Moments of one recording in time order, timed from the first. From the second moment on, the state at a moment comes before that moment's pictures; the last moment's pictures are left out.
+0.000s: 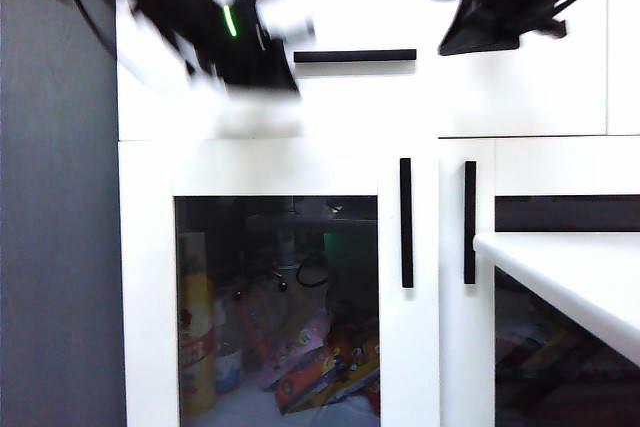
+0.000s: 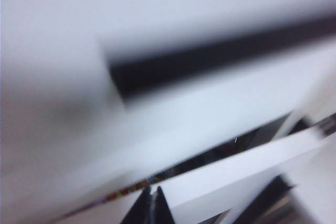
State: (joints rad) left arm -0.46 1.78 1.31 0.20 0.18 0.01; right arm 0.26 1.48 1.08 0.16 -0.25 0.16
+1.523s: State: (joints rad) left arm -0.46 0.13 0.39 -0.48 0.13 -0.44; right arm 0.24 0.01 0.44 -0.51 -0.13 0.39
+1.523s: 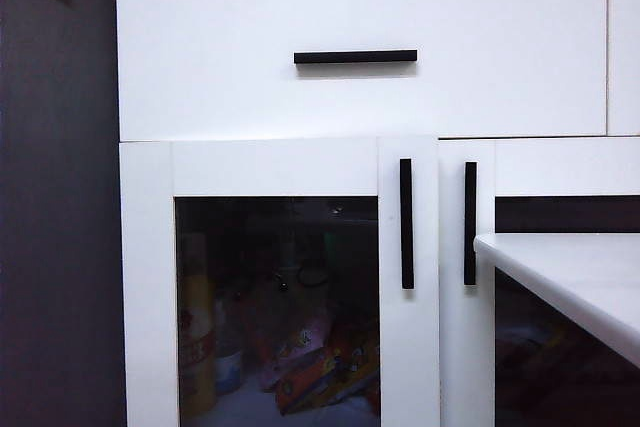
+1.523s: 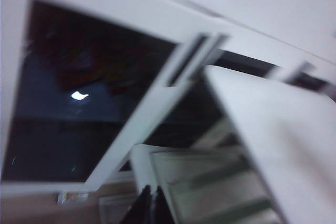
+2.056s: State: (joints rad) left arm -0.46 0.13 0.11 -0.22 0.07 -0.28; right arm 0.24 0.01 0.15 -0.35 -0.13 0.39
